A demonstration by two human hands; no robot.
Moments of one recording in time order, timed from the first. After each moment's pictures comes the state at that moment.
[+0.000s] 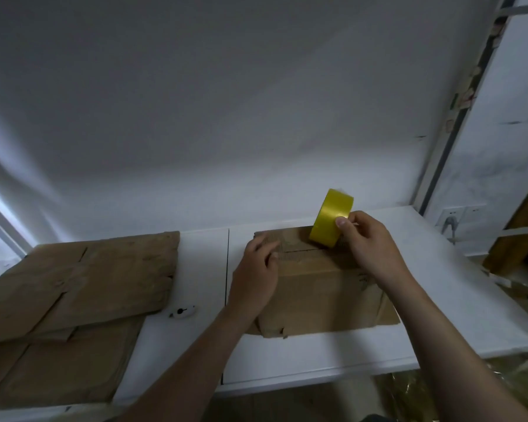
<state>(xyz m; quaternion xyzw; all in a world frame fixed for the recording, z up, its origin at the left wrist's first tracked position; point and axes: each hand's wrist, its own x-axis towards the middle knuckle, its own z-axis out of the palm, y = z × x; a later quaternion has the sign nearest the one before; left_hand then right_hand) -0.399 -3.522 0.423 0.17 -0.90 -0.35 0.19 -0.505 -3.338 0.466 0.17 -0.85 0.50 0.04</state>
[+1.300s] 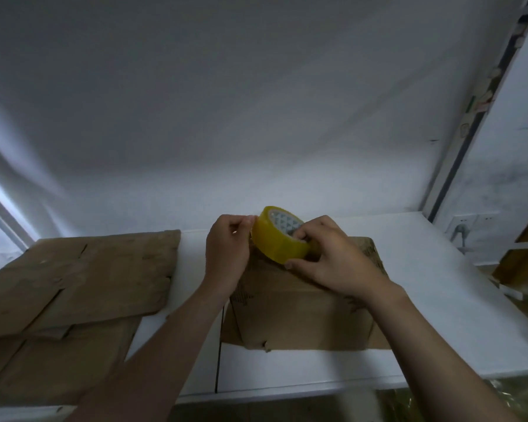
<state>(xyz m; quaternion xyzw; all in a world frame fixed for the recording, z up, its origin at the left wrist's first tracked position) -0.423 -3.563 0.457 0.25 -0.75 -0.51 0.35 -0.499 -3.372 0.472 0.45 -0.81 0.37 0.01</state>
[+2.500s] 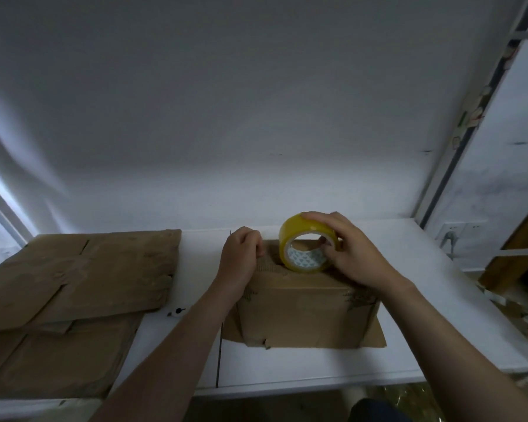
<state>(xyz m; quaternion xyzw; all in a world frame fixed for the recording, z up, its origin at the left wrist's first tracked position) -0.412 -3.553 0.457 0.24 -0.75 -0.56 0.25 -0.532 -3.353 0.466 0.47 -0.77 0.43 0.02</state>
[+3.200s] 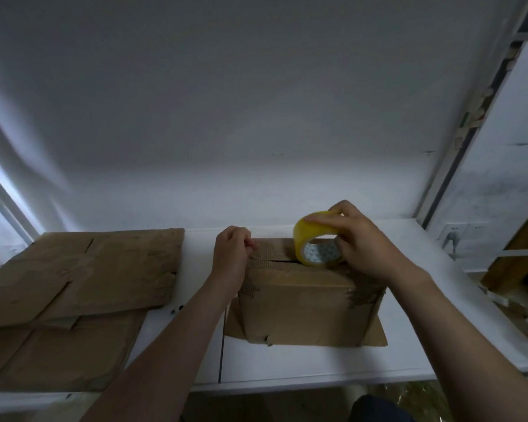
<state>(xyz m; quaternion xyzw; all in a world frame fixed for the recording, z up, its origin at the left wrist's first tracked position) -0.412 -3.571 0.446 0.24 -0.71 -0.60 0.28 -0.529 -3.344 0.489 0.47 -0.81 0.33 0.06</state>
